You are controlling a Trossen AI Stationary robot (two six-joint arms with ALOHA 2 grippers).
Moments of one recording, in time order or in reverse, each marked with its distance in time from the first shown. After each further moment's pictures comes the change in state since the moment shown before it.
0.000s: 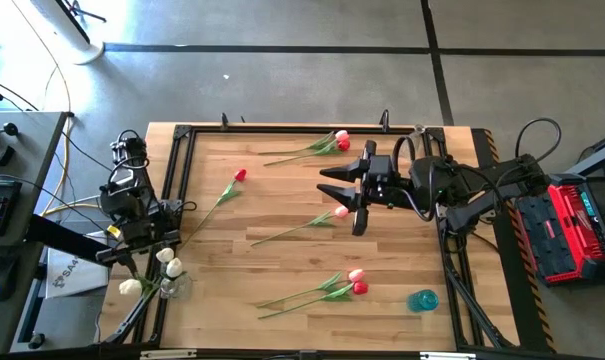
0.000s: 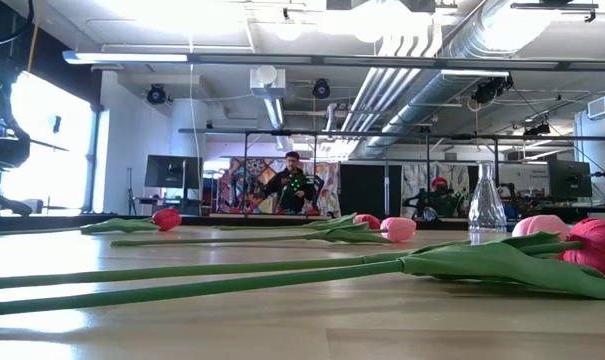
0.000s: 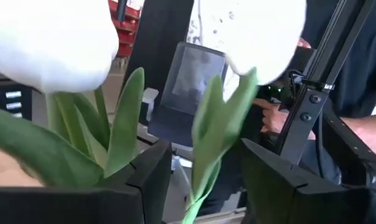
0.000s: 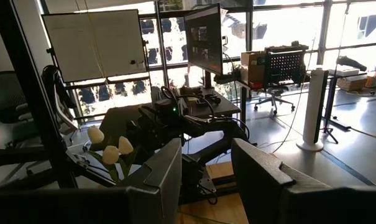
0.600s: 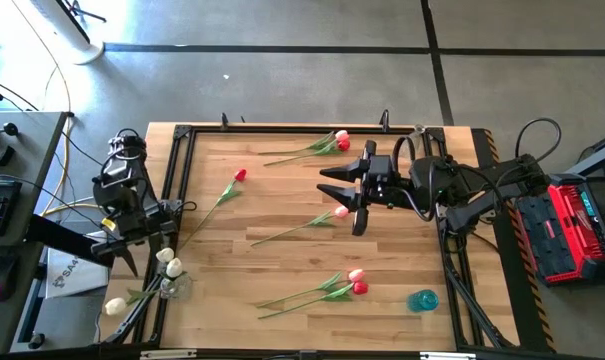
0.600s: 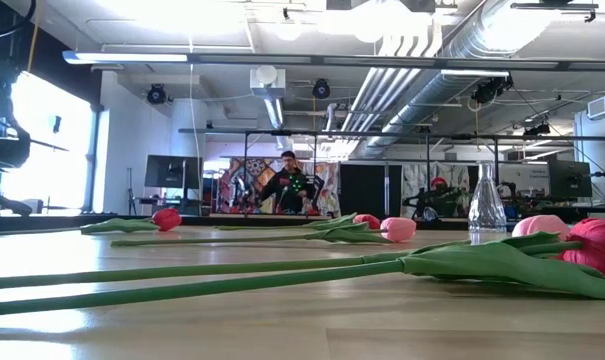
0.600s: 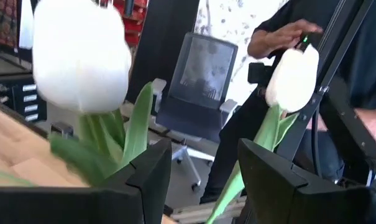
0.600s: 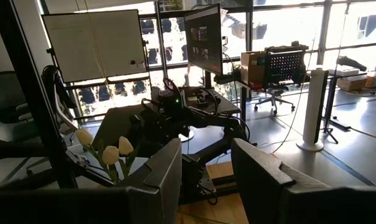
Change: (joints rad) left arm 0.000 0.000 0.125 -0.192 -0.024 0.020; right arm 0.000 0.000 0.000 0.000 0.000 0.000
